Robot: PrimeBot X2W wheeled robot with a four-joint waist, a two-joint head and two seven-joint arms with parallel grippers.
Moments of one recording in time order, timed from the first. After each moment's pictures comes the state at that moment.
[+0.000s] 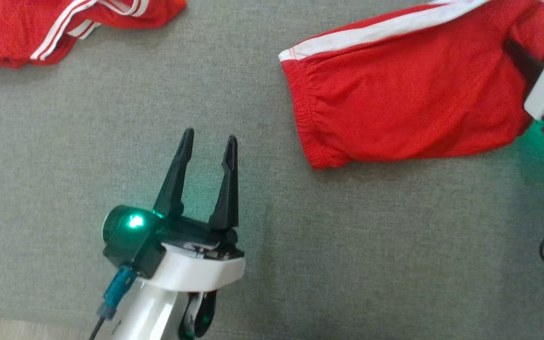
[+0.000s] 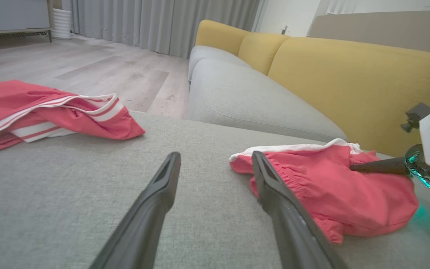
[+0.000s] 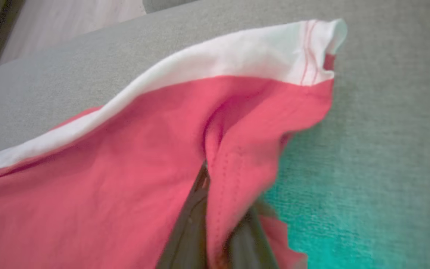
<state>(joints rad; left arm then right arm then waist) -0.21 0.08 -0.46 -0.04 -0.35 0.05 -0.26 -0.67 -0.27 -0.09 0.23 0.47 0.13 0.89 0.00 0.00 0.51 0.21</state>
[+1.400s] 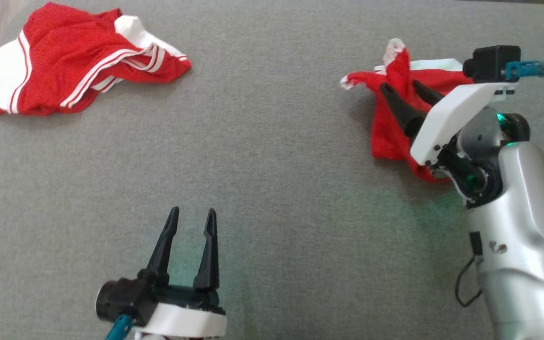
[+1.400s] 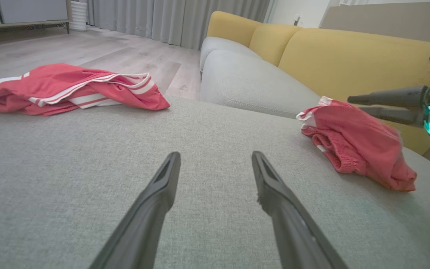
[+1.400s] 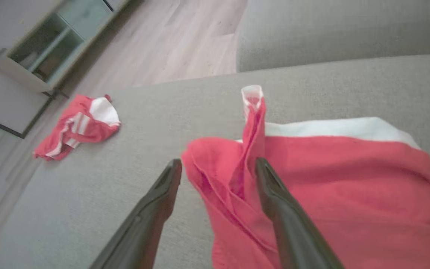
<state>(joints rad) 0.01 0.05 -0.34 0.09 -0.31 0.00 -0.26 -0.57 -0.08 0.09 0.32 0.44 0.13 0.62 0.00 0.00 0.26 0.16</state>
